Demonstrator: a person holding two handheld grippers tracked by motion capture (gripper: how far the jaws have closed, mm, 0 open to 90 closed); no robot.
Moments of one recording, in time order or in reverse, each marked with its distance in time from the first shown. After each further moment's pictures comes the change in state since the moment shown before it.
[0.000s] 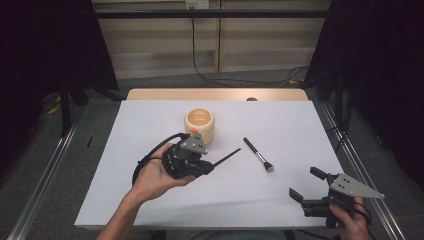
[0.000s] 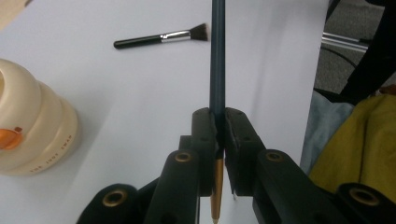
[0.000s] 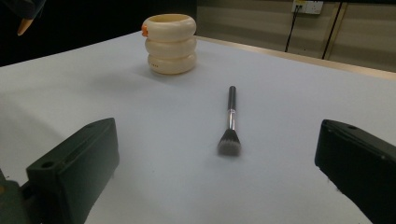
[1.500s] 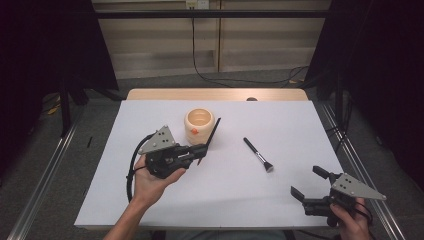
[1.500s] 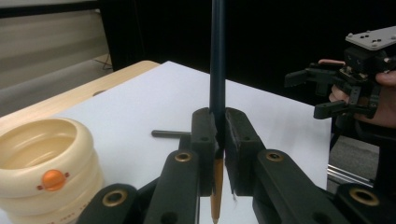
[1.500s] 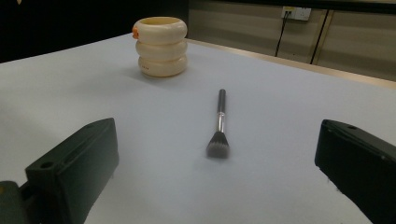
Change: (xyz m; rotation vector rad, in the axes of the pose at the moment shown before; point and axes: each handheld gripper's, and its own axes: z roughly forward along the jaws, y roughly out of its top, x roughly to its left) left arm 0.007 -0.037 -0.015 -0.546 0.092 -0.162; right arm -0.002 0.000 -0.001 -0.014 -0.033 -0.013
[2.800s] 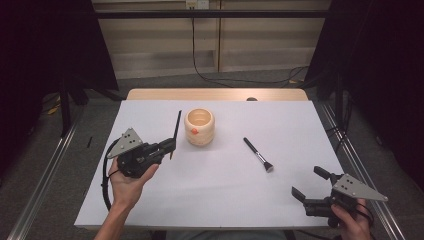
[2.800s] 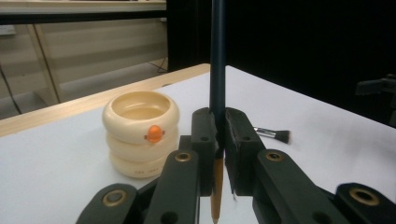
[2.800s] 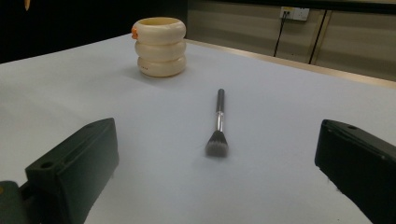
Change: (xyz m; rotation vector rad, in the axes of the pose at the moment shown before) left arm 0.032 -0.030 -0.047 -0.062 0.220 -0.072; right arm 0.000 0.000 -0.003 -0.004 -0.007 0.004
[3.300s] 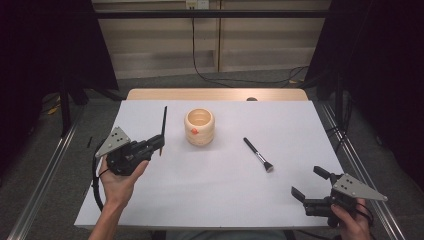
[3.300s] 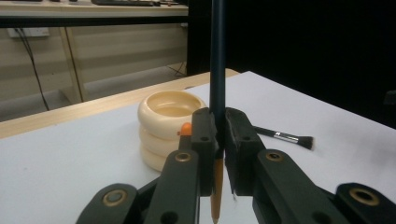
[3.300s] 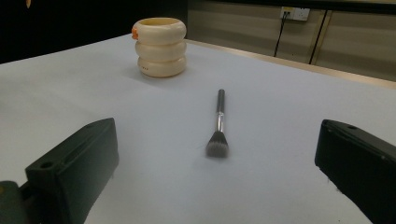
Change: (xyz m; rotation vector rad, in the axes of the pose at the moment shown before) left arm 0.018 -0.004 -0.015 -0.025 0.073 -0.024; right arm 0.000 0.000 0.001 -0.001 0.001 0.001
